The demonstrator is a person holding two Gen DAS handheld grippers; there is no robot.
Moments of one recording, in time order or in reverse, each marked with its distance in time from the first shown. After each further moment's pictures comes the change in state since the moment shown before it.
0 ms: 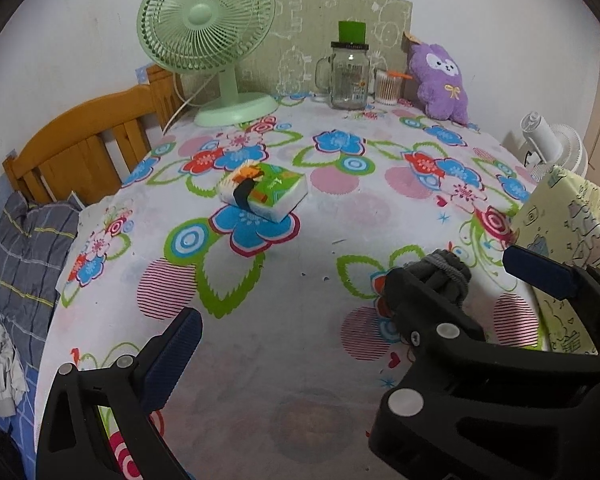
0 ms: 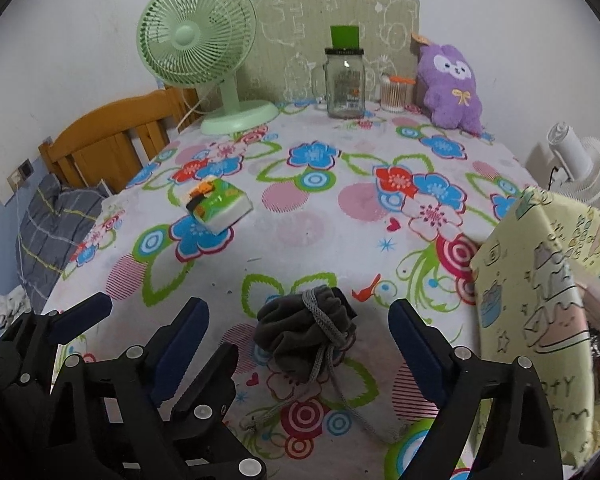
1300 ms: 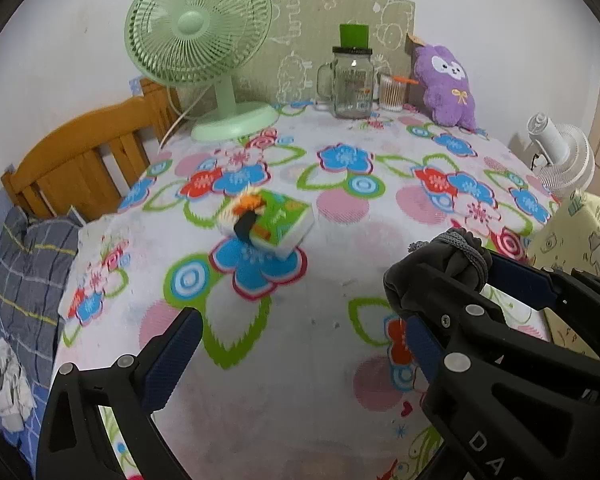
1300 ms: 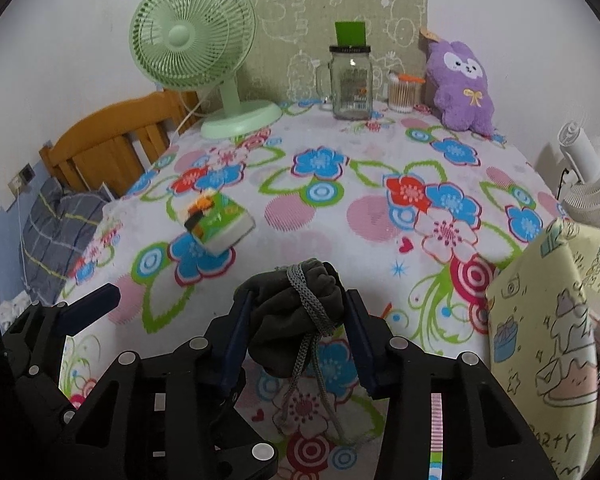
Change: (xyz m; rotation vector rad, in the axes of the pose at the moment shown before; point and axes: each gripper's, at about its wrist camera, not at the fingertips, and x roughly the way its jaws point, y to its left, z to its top) left arm 0.011 0.004 0.032 0.028 -0.016 0.016; right arm 0.013 0.000 0.026 0.010 0.009 0.021
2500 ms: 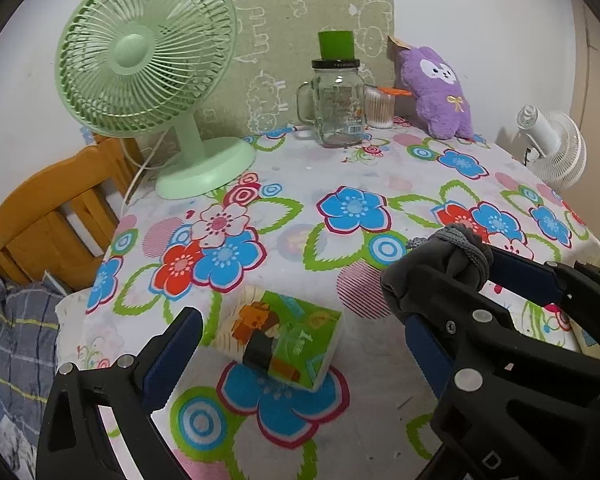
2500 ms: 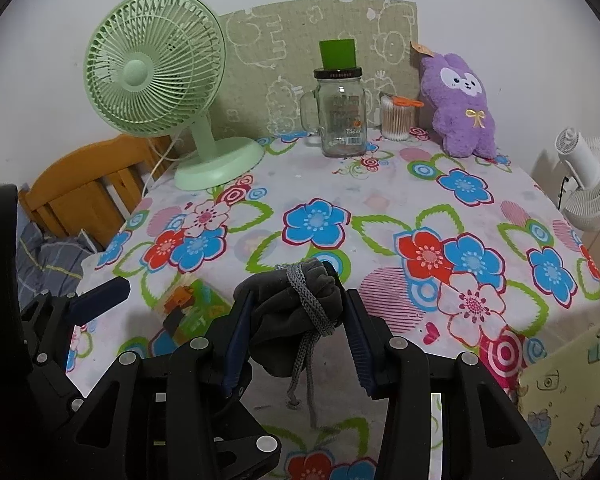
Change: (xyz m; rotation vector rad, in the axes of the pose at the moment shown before) left arm 0.063 0.022 0.065 0.150 -0.043 -0.080; right arm 0.053 0.005 0.059 0.083 -0.074 -0.053
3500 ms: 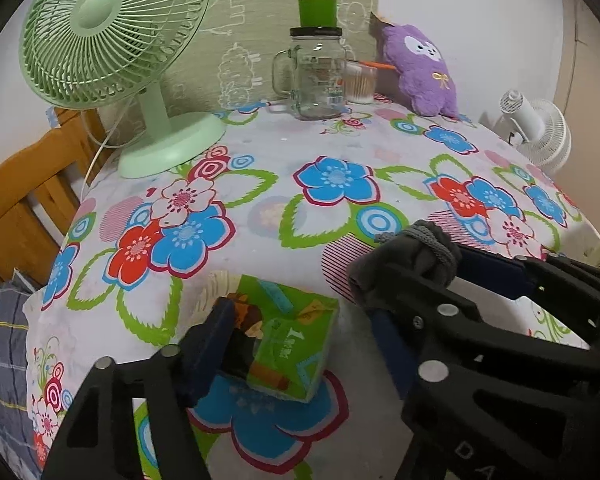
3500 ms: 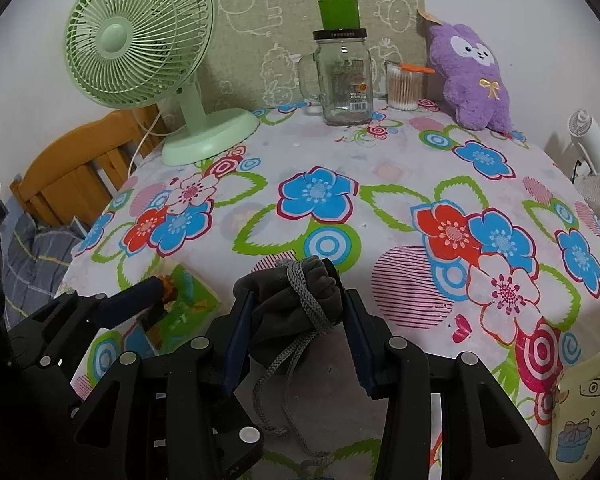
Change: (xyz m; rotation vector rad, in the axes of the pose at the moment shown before) left arm 0.031 0.003 -0.011 0.015 0.051 -0.104; right arm 0.041 -0.002 -0.008 0.009 0.069 0.011
